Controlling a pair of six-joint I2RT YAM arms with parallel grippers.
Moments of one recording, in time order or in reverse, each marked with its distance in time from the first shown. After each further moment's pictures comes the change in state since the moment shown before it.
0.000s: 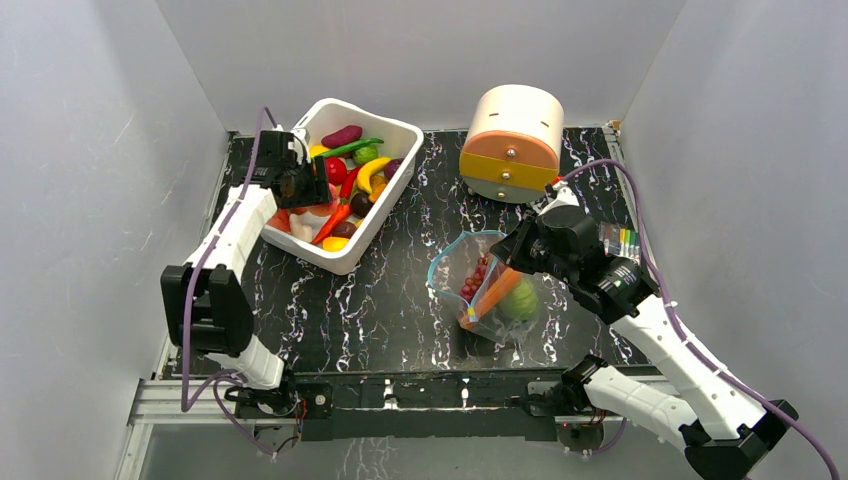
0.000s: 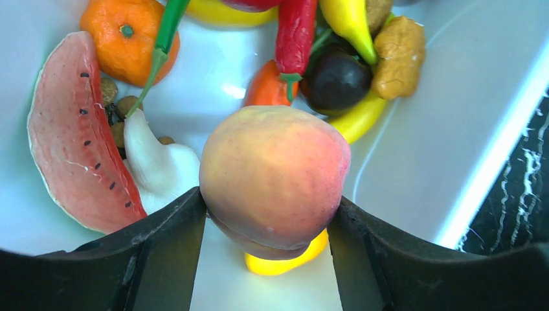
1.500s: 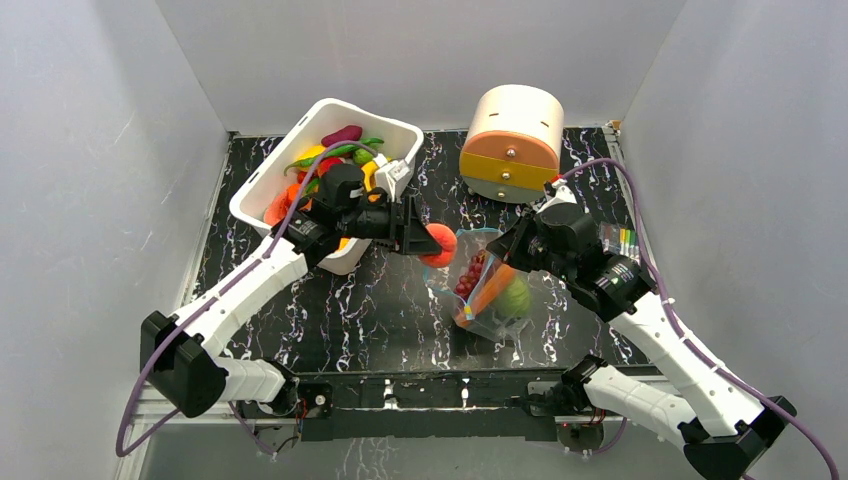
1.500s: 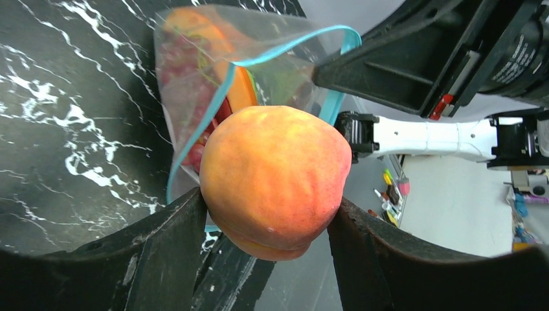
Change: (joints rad) left arm -0.507 -0.305 -0.202 0.266 0.591 -0.368; right arm 0.000 0.015 0.006 0.021 -0.013 0.038
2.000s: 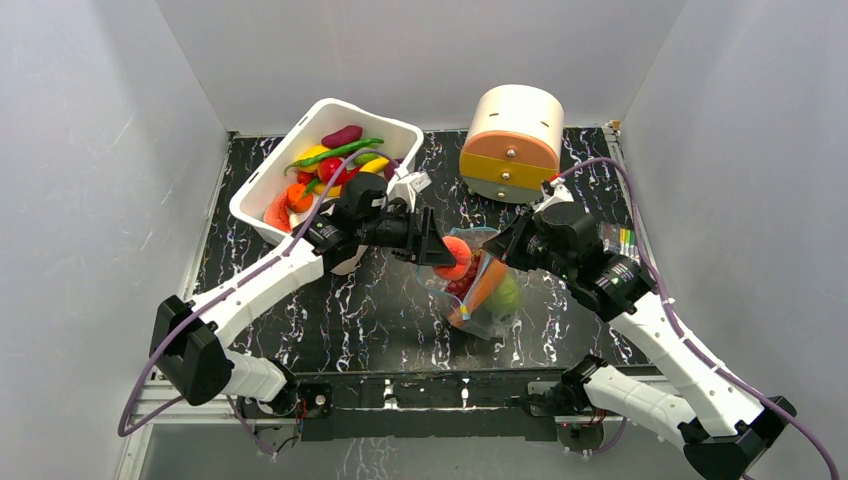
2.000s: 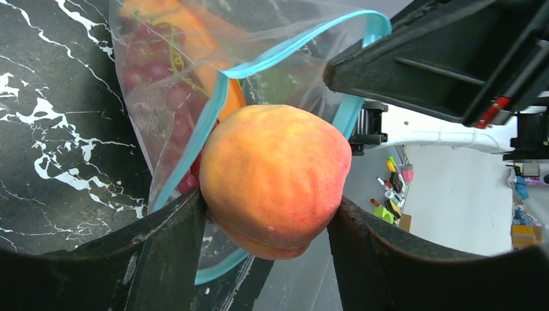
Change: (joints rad) left arm -0.100 0.060 -0.016 0.045 -0.029 -0.018; right arm 0.000 0.001 0.000 0.025 -0.042 0.008
